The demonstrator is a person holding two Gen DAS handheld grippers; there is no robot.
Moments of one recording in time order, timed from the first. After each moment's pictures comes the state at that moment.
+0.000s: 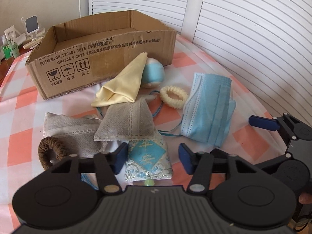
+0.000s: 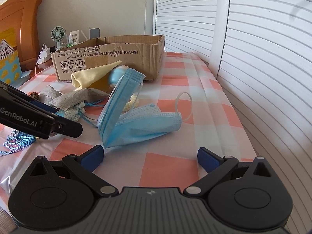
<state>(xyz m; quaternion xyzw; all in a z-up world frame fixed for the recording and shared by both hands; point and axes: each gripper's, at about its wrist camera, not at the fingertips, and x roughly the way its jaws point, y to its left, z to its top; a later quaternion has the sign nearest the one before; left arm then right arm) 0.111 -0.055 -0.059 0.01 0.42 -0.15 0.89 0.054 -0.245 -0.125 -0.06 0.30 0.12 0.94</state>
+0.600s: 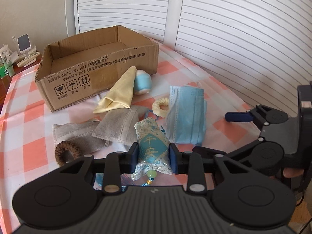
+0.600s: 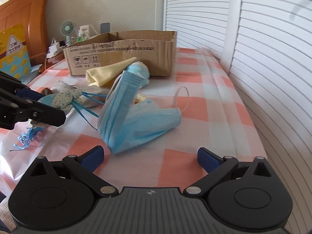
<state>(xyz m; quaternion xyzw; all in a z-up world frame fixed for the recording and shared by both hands) 0.076 -0.039 -0.027 0.04 0.40 -0.20 0.90 0.050 -0.230 -0.118 -0.06 0.32 0.16 0.93</state>
